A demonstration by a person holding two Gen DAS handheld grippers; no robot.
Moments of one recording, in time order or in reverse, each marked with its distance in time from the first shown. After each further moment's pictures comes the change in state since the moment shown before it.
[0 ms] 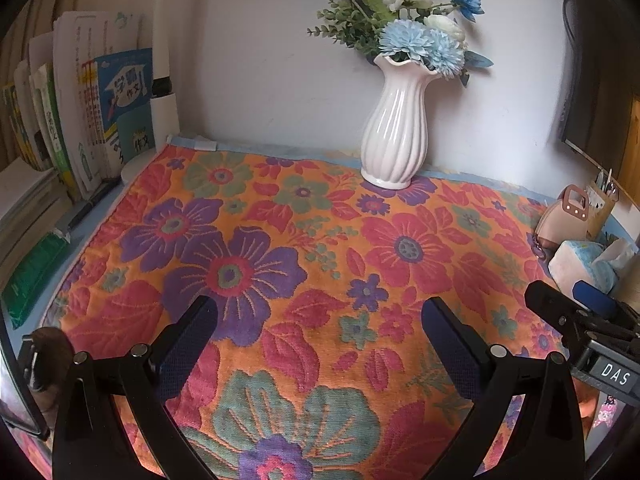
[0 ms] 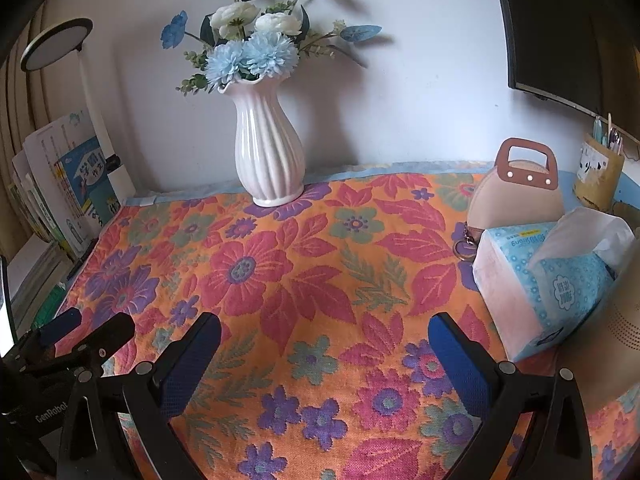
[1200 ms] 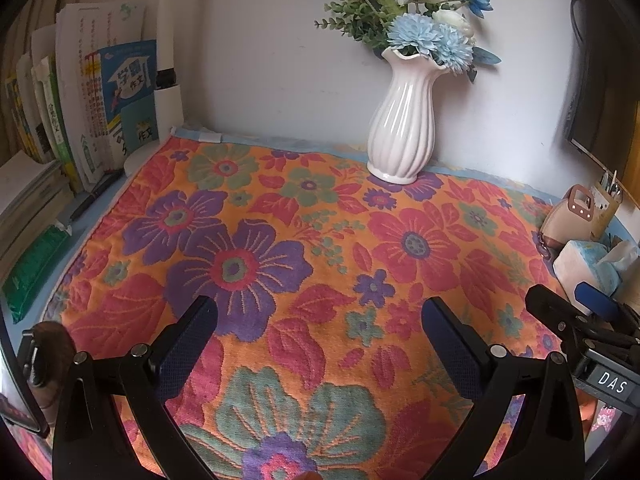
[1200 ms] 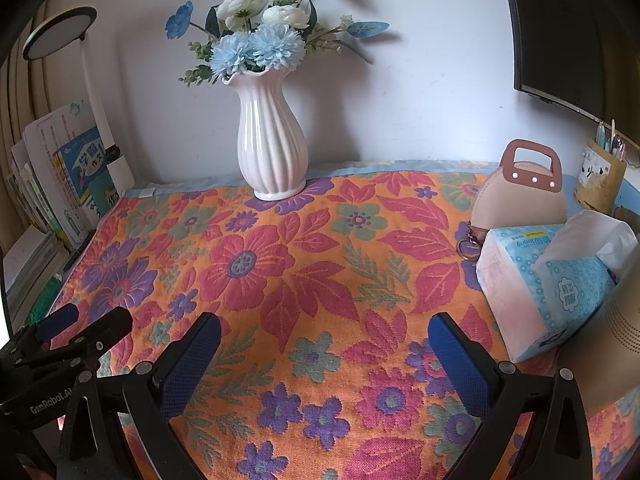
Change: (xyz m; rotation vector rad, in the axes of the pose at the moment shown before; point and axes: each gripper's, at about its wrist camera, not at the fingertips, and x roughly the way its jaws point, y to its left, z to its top) left arm 0.004 0.003 -0.001 -0.004 0.024 0.008; right arm 0.003 0.003 -0.001 -0.018 0.015 -0.009
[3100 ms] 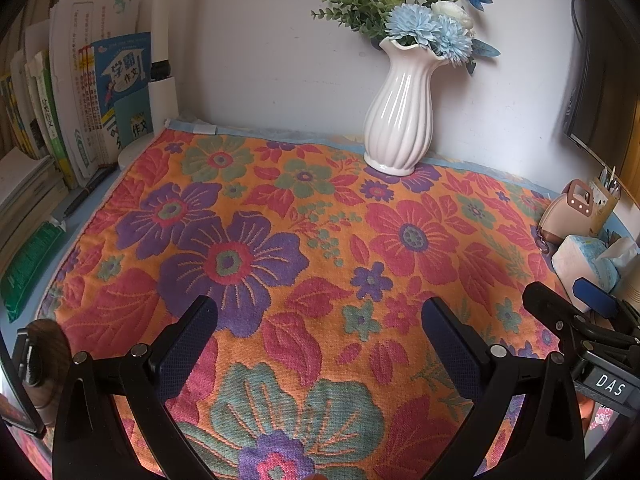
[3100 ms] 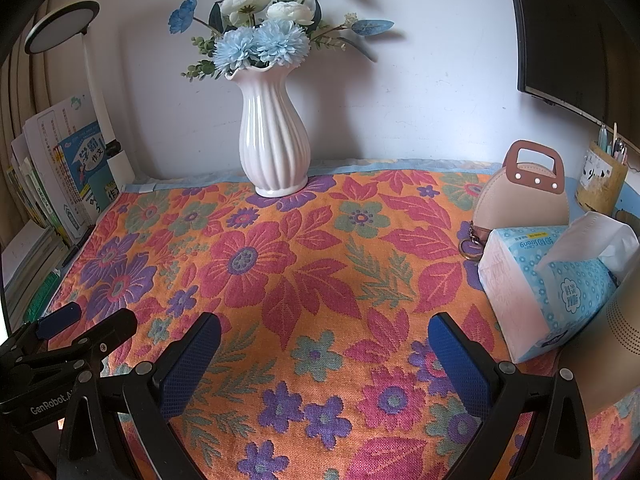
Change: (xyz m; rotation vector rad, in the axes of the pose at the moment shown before) left arm 0.007 0.001 -0.002 0.004 0.027 -0.019; right arm 0.001 0.003 0.000 -0.005 0.004 -0.007
